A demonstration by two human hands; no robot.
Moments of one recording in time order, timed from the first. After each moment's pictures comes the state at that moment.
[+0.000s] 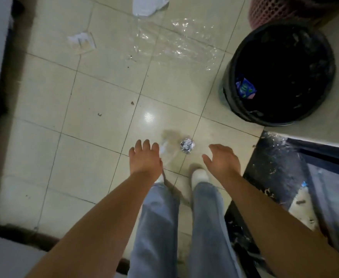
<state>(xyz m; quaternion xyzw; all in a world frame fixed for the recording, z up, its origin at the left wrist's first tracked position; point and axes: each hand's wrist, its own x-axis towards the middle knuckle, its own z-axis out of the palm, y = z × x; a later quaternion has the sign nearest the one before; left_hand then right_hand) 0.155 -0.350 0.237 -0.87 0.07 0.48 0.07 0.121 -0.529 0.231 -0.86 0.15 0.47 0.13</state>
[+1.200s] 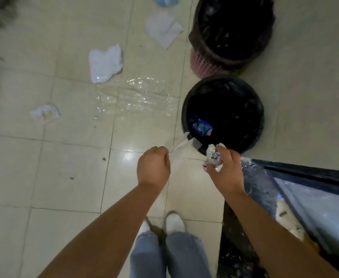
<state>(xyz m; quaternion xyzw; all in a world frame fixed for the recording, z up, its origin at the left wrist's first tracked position) 0.251 -0.457 0.259 -0.92 0.12 0.32 -0.18 0.173 -0.601 0.275 -0.83 0.42 0.20 0.31</state>
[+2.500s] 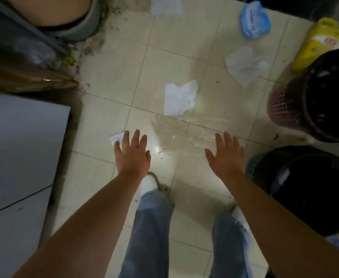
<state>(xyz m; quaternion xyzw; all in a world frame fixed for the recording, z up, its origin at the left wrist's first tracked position) 0.569 -0.265 0.253 -0.92 0.08 0.37 0.09 0.519 -0.471 0.255 -0.87 0.21 0.42 0.14</state>
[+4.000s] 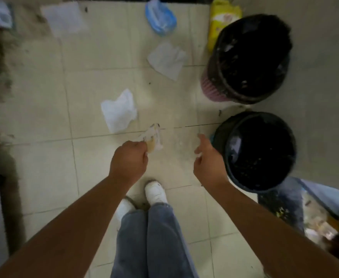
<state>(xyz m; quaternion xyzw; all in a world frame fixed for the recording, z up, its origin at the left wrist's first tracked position) 0.583 -0.371 0.257 -0.87 0.35 0.33 -0.10 0.471 -0.509 0.291 -0.80 0.45 0.22 0.33</state>
